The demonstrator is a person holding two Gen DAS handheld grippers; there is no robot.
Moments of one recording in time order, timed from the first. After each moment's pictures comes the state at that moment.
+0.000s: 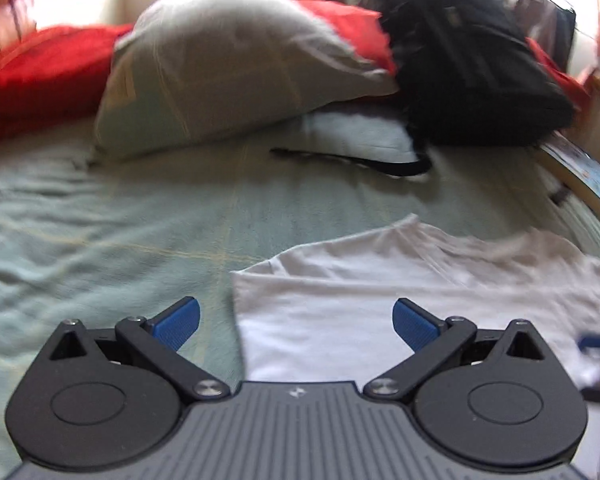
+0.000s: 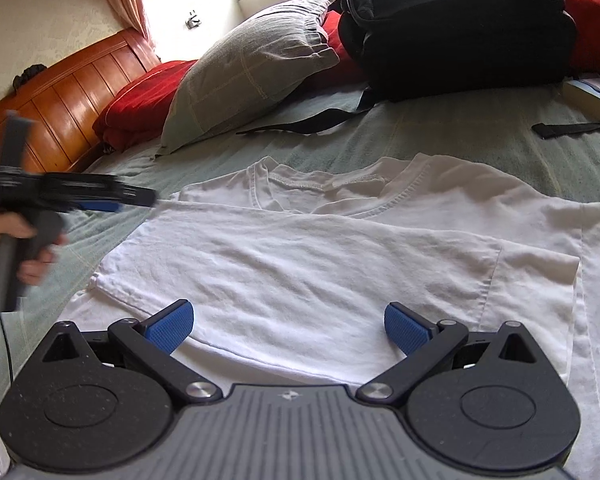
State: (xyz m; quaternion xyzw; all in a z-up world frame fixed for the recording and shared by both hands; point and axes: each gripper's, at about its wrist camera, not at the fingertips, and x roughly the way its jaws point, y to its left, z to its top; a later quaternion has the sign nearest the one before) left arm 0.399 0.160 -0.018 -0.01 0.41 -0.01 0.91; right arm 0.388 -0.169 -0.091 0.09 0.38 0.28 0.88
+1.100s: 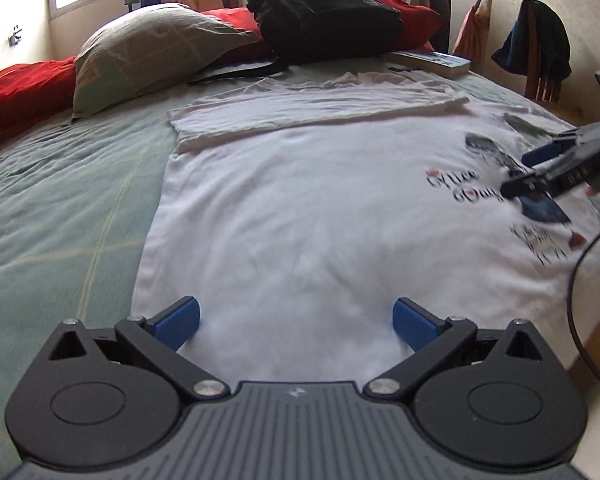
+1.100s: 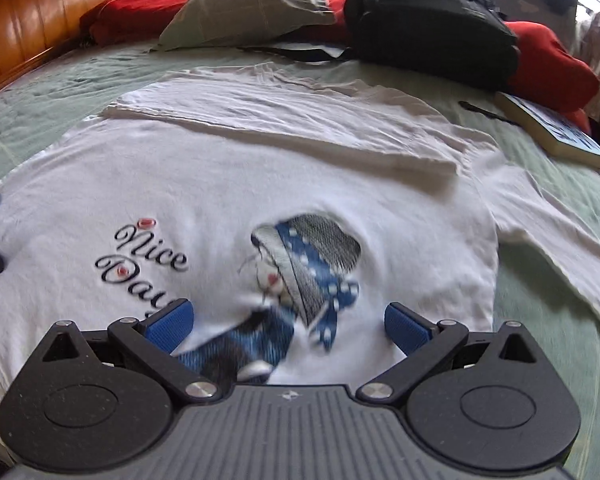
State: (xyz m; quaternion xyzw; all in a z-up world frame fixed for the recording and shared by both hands) left arm 0.103 0.123 -0.079 0.06 0.37 -0.11 0.92; right arm 0.207 -0.176 -0.094 -0.08 0.41 0.18 0.89
